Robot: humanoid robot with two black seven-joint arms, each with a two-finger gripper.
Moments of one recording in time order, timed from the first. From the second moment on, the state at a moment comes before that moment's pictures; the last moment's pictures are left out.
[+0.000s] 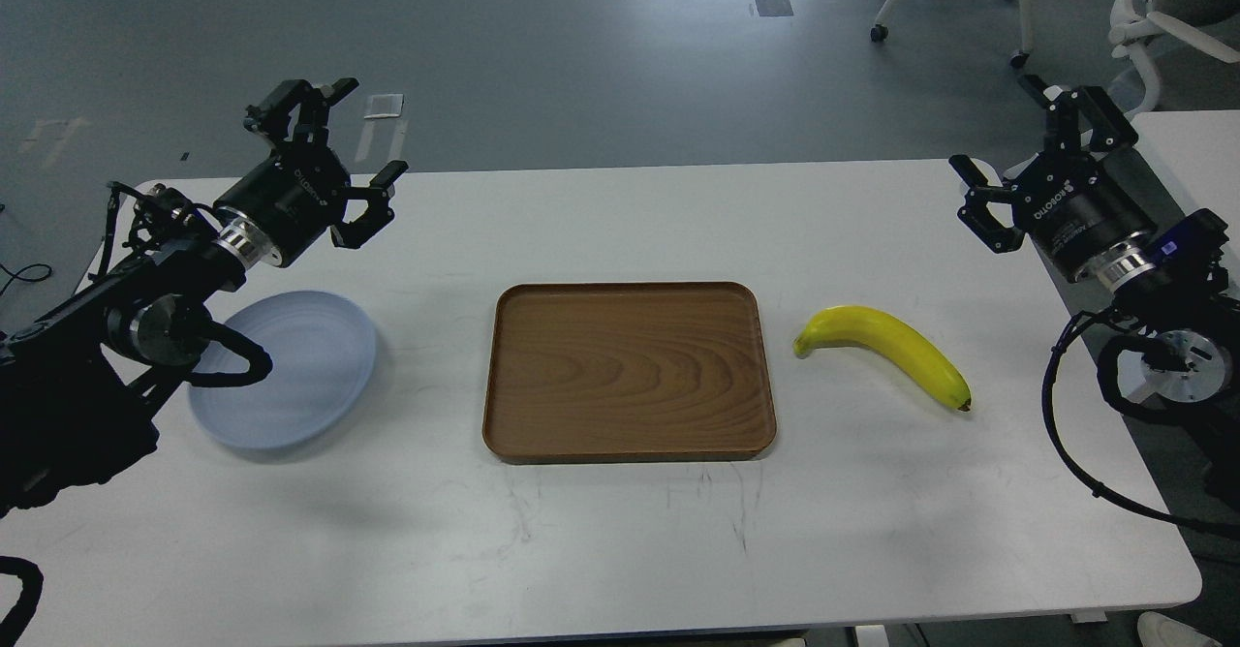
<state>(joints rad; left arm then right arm) -0.79 0.40 -0.58 -0.70 0.10 -0.49 -0.30 0.58 -0.59 0.77 0.83 -0.23 0.49 0.42</state>
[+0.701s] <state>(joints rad) -0.80 0.49 -0.58 -0.75 0.28 -0.49 -0.31 0.59 -0.58 0.77 0.81 -0.24 0.49 0.42</state>
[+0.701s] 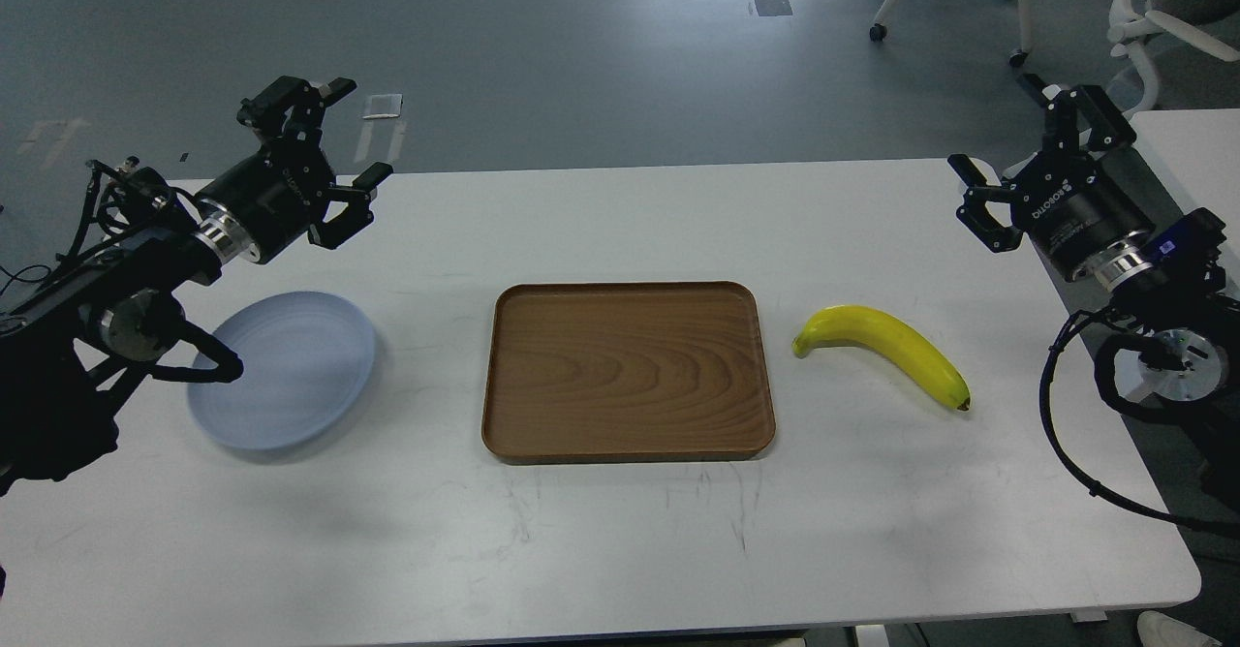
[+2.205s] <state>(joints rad) -0.75 0.80 -0.30 -0.75 1.72 -0.28 -0.45 0.58 -0.54 0.79 0.81 -0.31 0.49 0.42</state>
